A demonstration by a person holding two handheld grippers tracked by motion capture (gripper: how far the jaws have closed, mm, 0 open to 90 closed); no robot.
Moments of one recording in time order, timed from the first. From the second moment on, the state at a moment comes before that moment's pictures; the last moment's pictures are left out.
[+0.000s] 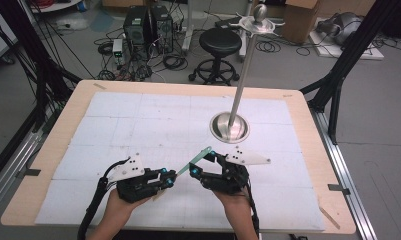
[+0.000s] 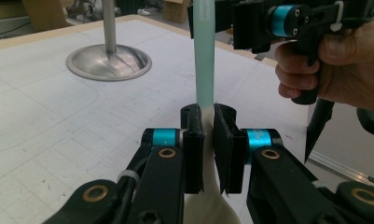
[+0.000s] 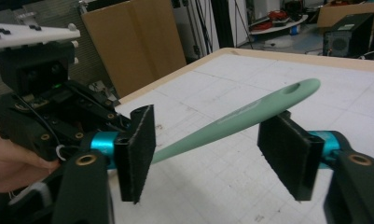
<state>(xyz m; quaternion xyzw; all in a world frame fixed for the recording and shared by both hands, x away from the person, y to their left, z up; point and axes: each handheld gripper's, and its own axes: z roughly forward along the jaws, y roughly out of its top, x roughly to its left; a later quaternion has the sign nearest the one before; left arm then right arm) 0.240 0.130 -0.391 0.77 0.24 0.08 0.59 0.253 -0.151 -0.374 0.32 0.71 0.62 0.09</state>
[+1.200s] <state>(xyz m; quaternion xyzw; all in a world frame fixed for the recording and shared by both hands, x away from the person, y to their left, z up) 0.236 0.137 -0.385 0.75 0.19 0.02 0.63 0.253 -0.143 -0.333 0.24 0.71 0.66 -0.02</state>
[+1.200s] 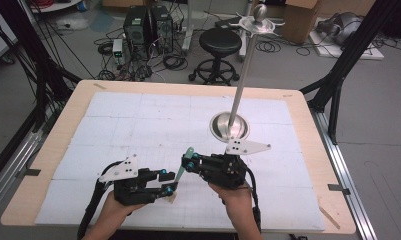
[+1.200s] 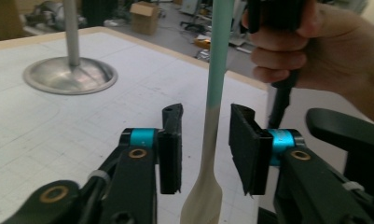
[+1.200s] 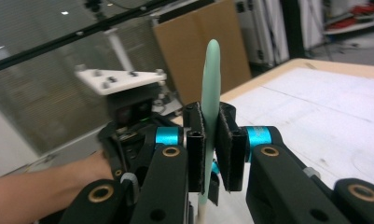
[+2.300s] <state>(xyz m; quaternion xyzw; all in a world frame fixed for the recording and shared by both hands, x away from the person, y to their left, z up) 0.235 0.140 -0.386 0.74 0.19 0.01 0.65 0.258 -0.139 -0.331 0.17 0.70 0.69 -0.03</state>
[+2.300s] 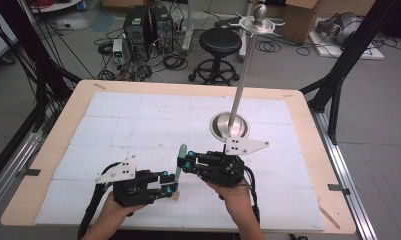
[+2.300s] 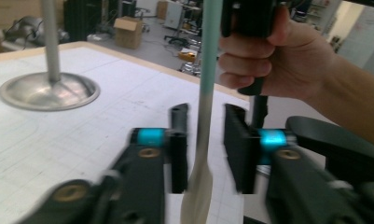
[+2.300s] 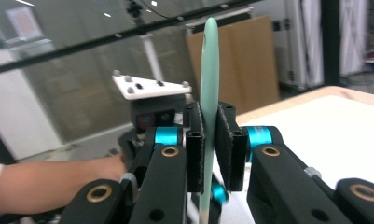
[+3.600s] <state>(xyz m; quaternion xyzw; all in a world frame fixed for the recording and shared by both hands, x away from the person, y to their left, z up) 0.241 0.225 -0.404 0.71 0.29 0.12 0.63 0.370 -0.227 -0.201 0.25 0.71 0.65 0.10</state>
